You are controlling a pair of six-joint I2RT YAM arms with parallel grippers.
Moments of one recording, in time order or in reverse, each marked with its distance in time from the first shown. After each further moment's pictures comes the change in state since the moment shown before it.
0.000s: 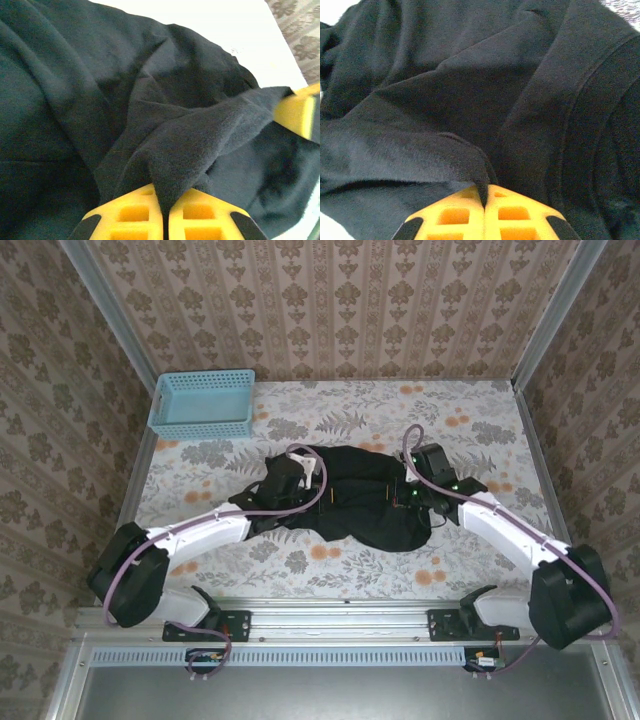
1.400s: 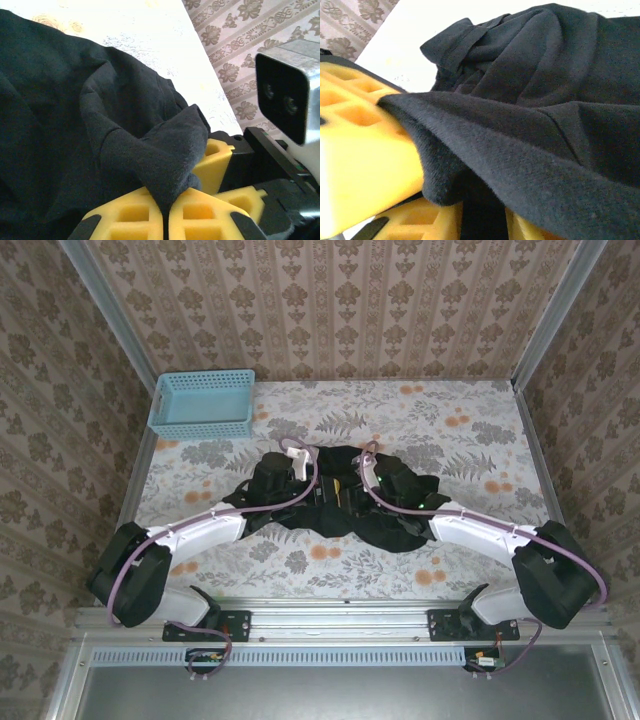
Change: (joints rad) left arm 0.072 0.005 -0.031 0.227 0.240 -0.139; right arm 0.277 0.090 -0.082 0.480 -0.035 -0.064
